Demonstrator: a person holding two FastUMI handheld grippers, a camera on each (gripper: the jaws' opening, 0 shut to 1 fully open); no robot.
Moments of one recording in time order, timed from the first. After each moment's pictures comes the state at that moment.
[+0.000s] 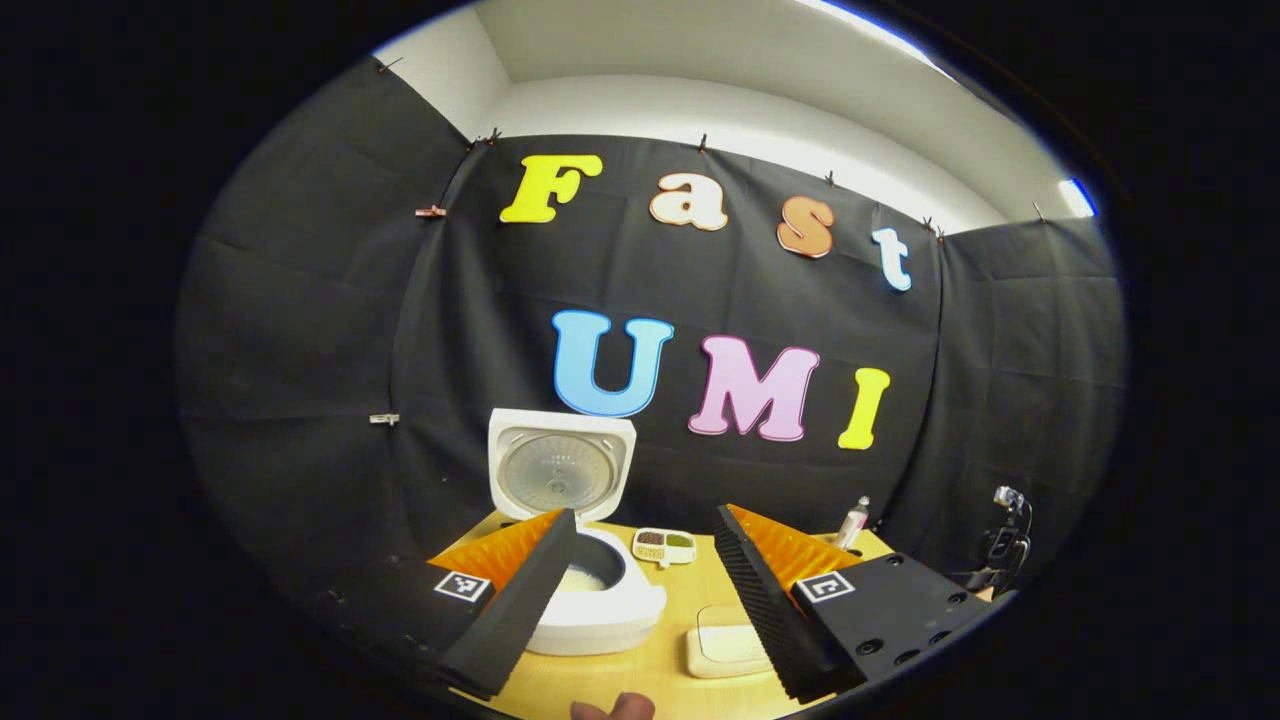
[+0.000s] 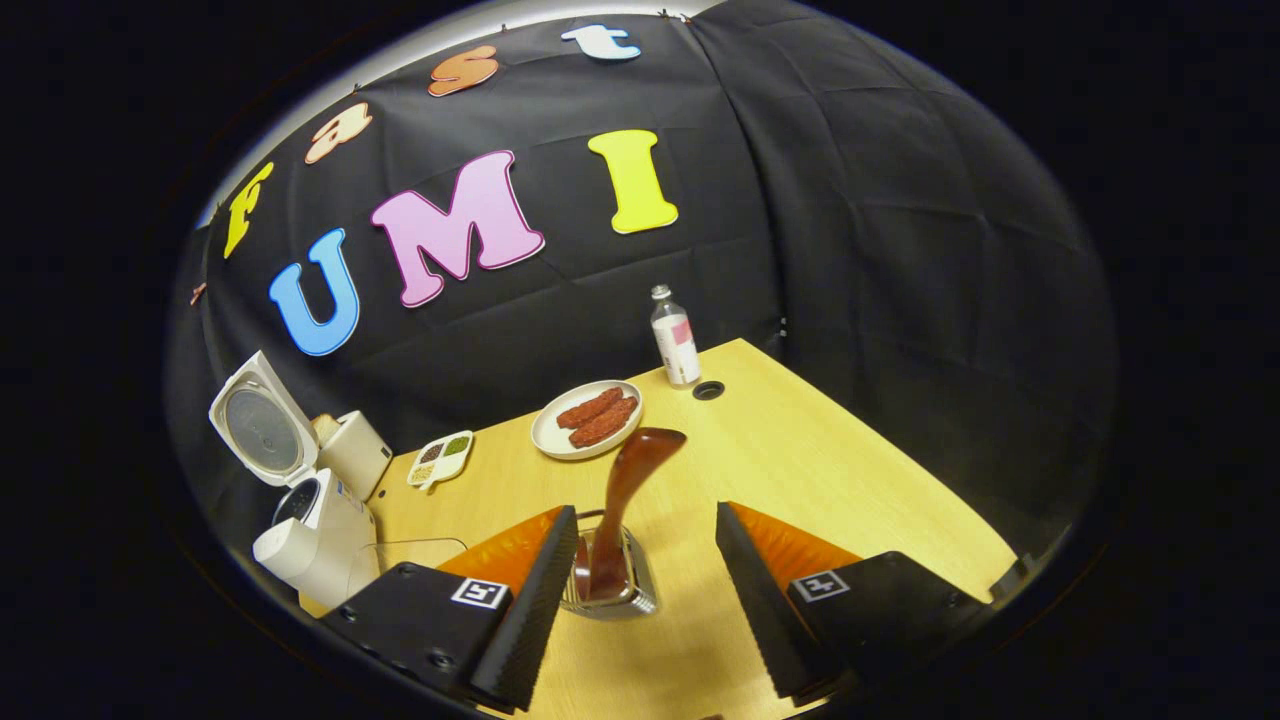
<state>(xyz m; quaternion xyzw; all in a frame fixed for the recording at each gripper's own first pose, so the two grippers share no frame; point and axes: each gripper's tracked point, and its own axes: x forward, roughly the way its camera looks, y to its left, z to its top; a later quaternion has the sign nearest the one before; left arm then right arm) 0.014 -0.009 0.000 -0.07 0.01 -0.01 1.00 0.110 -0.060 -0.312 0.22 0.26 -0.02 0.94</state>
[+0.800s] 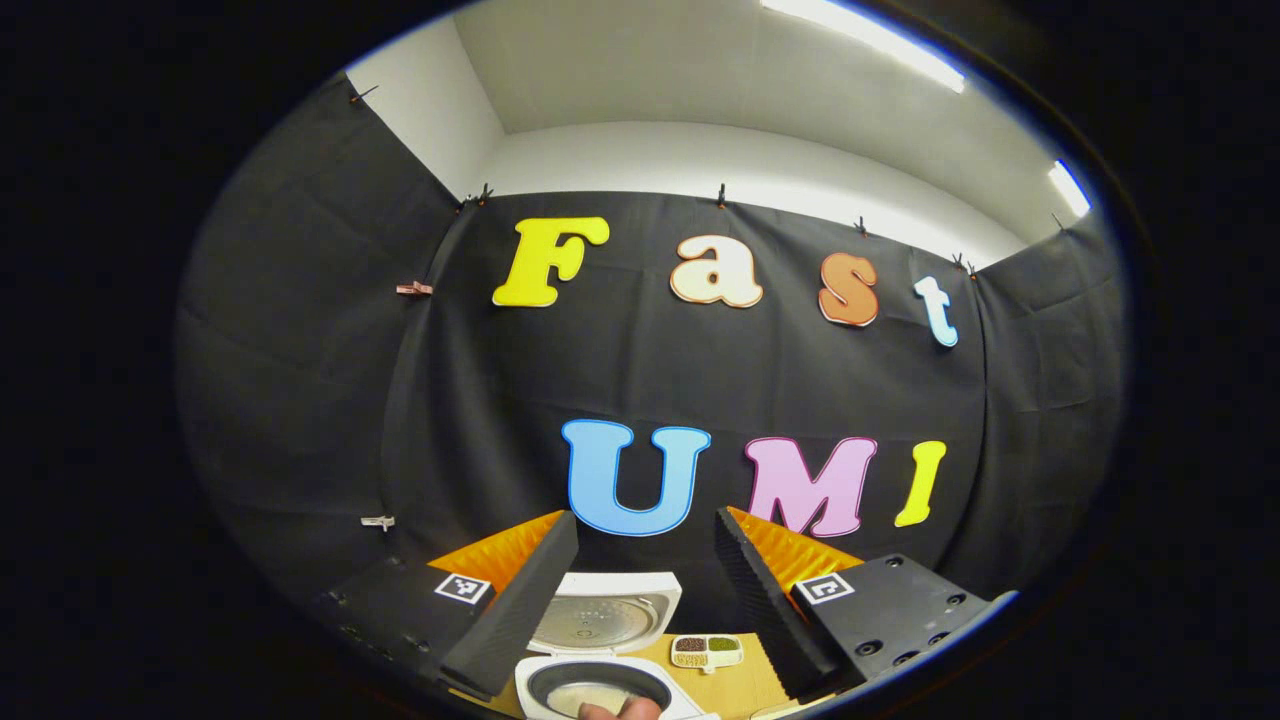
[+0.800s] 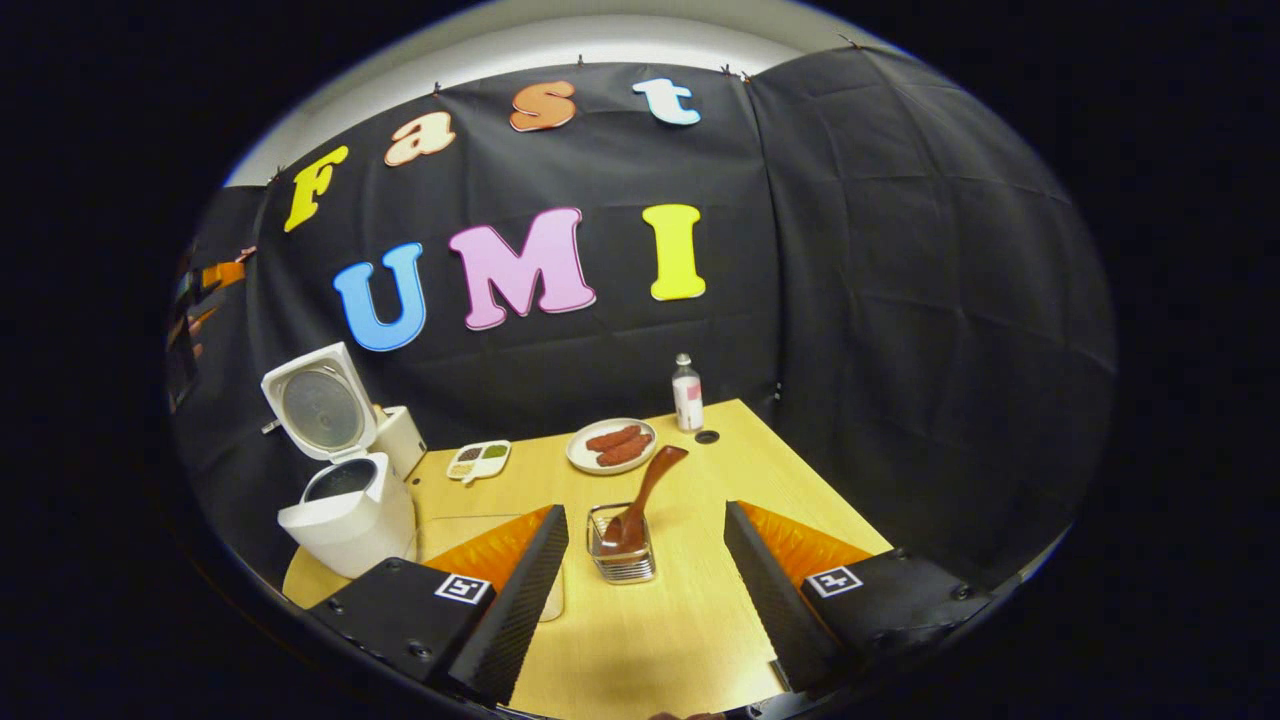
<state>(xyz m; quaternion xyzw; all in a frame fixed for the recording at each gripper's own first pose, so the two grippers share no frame) 0.192 0.064 0.120 -0.04 -0.09 0.03 0.99 0.007 -0.050 -0.162 0.16 0.18 0.01 0.97</state>
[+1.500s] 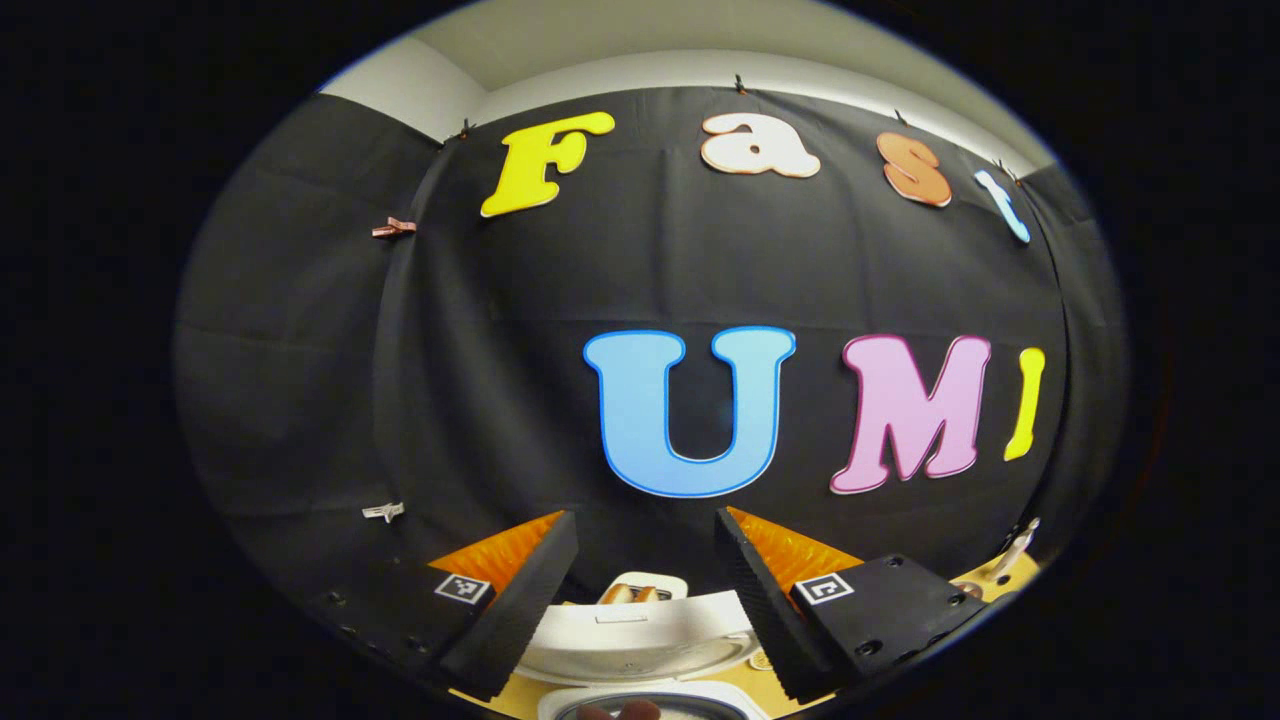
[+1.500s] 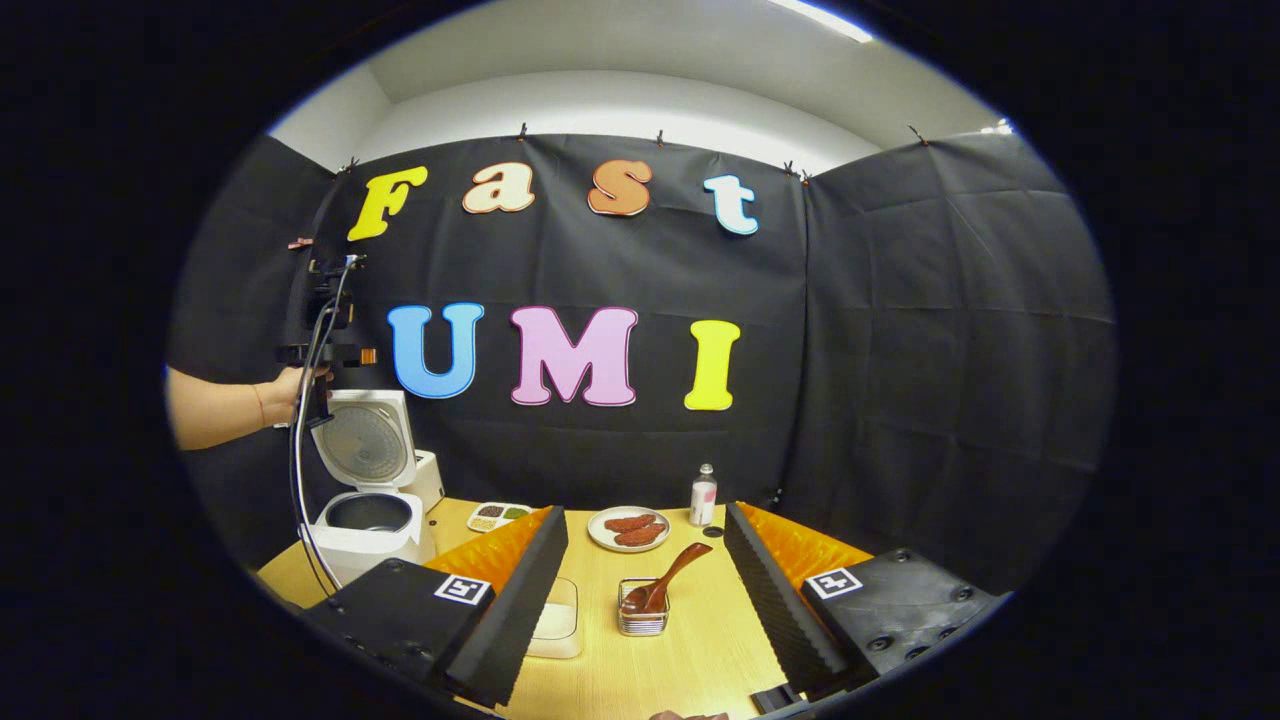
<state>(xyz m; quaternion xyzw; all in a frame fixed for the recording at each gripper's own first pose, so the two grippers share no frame) 0.400 0.126 0.013 0.02 0.02 0.10 0.99 -0.026 -0.023 -0.046 0.08 0.06 0.00 1.00</state>
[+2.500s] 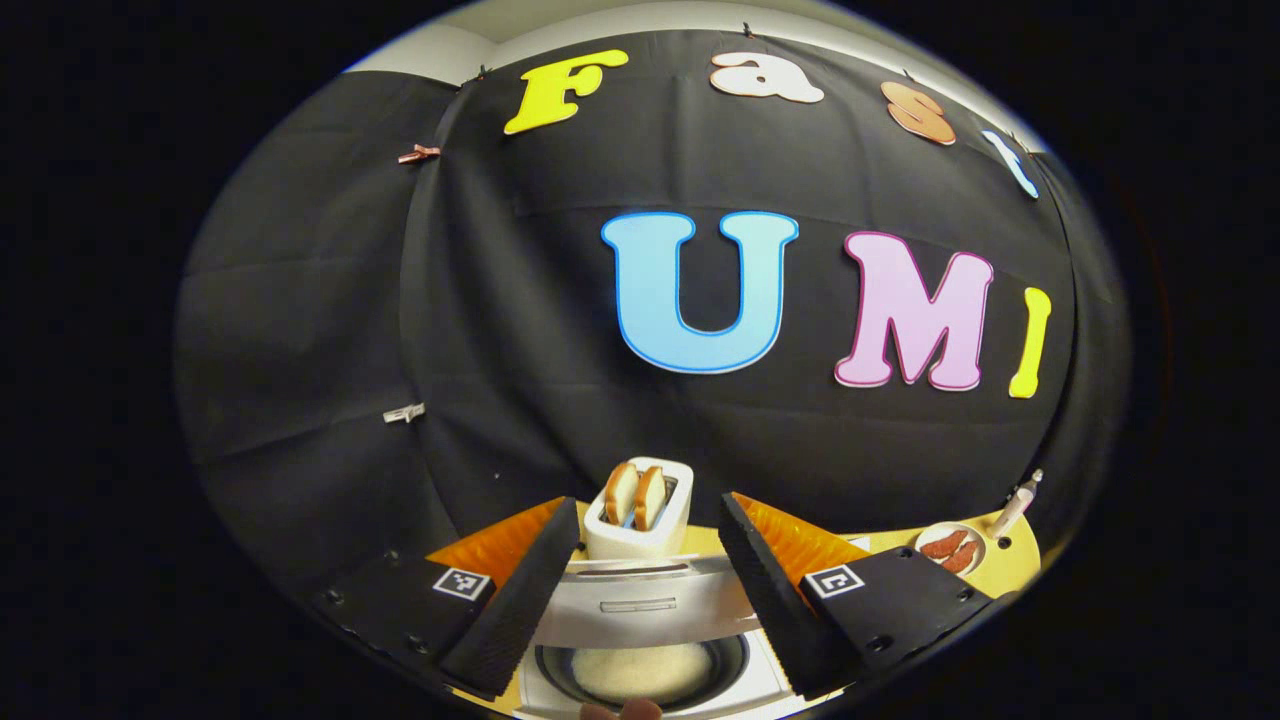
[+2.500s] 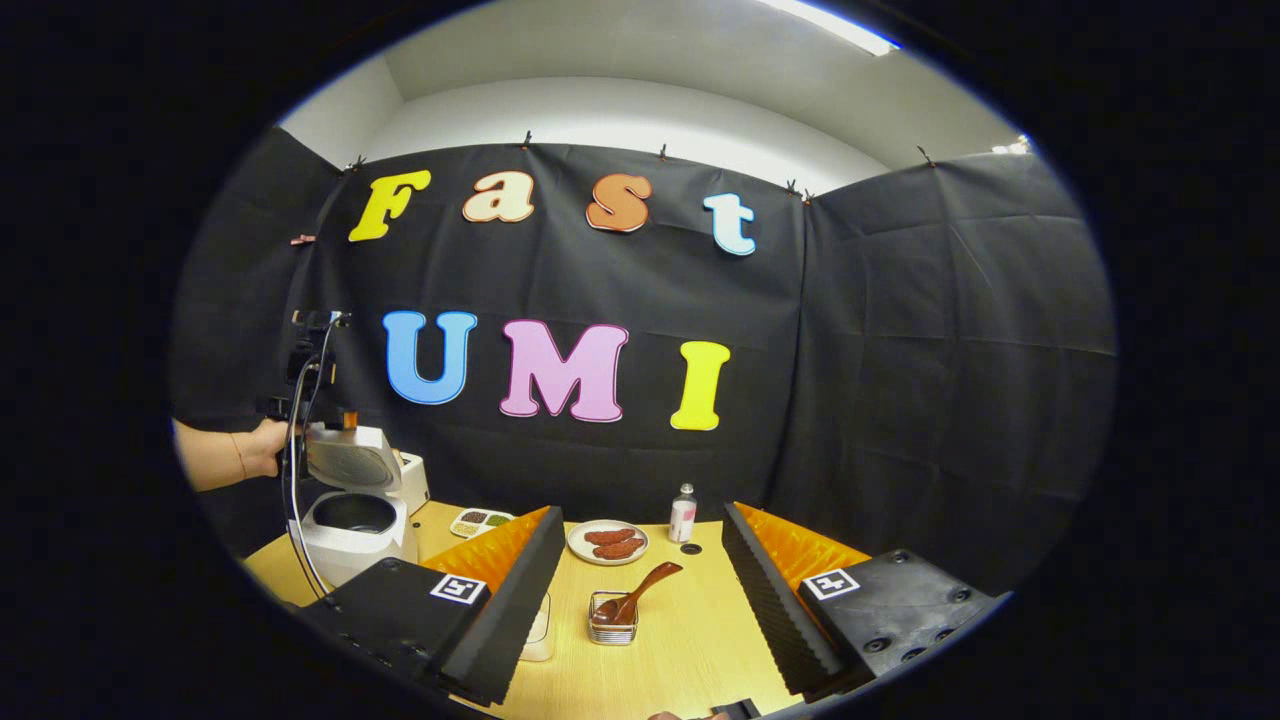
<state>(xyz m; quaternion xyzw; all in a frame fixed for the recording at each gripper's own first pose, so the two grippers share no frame) 0.294 0.094 -0.103 -0.02 0.15 0.12 0.98 -0.019 -0.043 -0.019 0.05 0.04 0.01 1.00</state>
